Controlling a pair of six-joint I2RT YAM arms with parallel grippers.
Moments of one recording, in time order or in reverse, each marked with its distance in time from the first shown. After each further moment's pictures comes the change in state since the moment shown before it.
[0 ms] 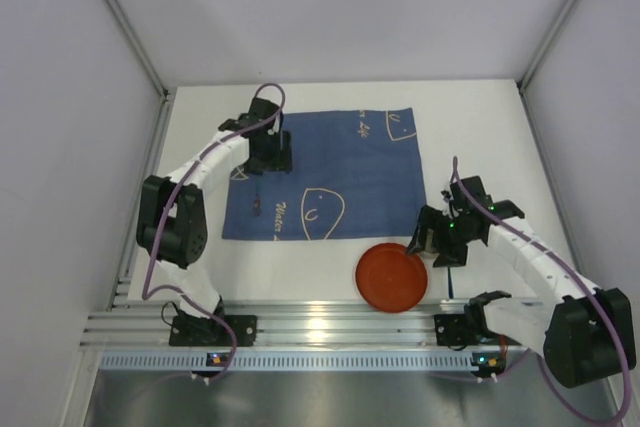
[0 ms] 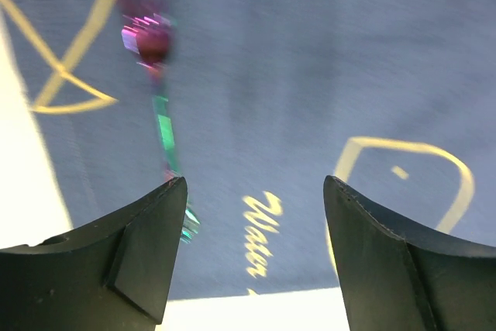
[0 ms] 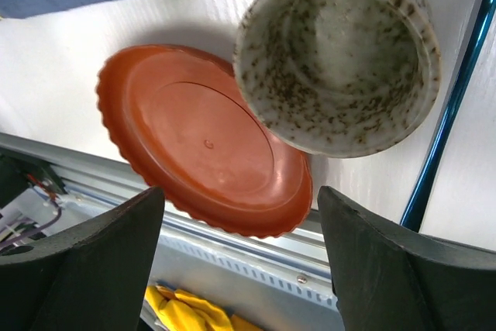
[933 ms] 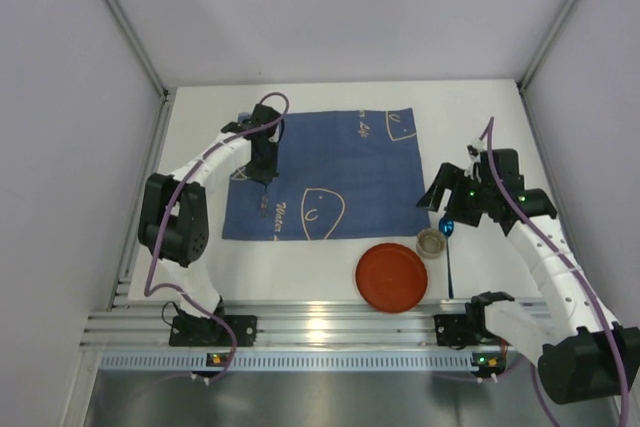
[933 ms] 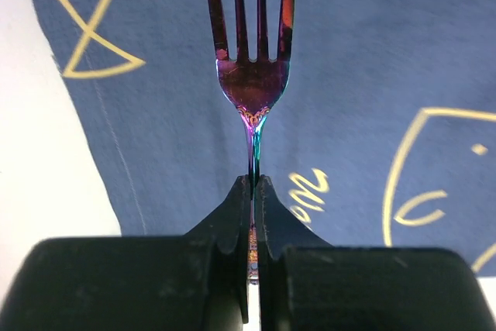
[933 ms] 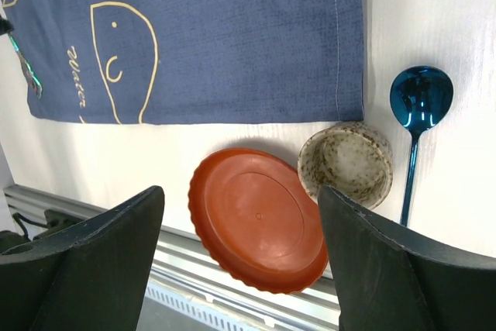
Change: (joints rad) left arm -0.051 -0.024 -0.029 -0.089 -0.095 0.056; right arm -0.109 -0.087 0.229 0.044 0.051 -0.051
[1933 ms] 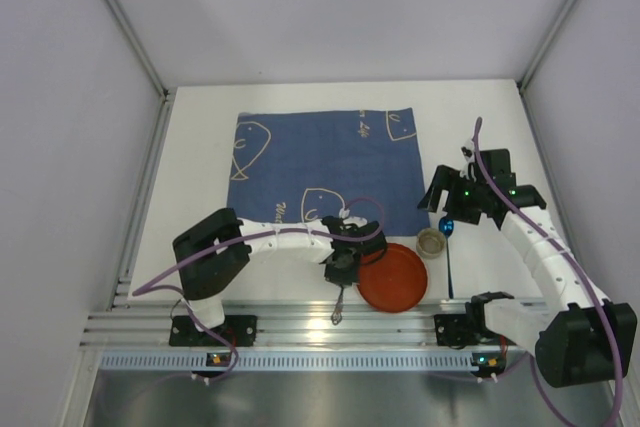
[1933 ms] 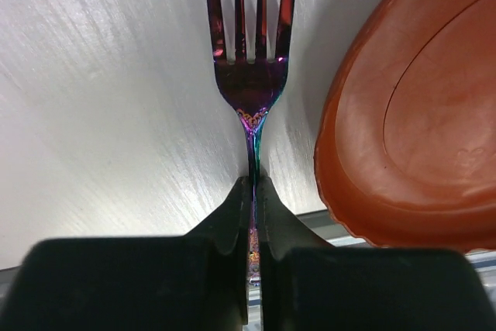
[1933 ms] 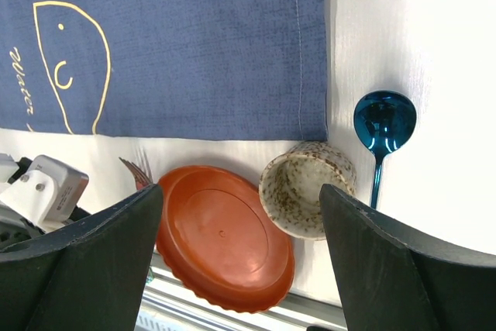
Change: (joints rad) left arm -0.834 0.008 -0.258 0.051 0.042 -0.699; right arm -0.013 0.084 -0.047 0.077 0.039 -0.088
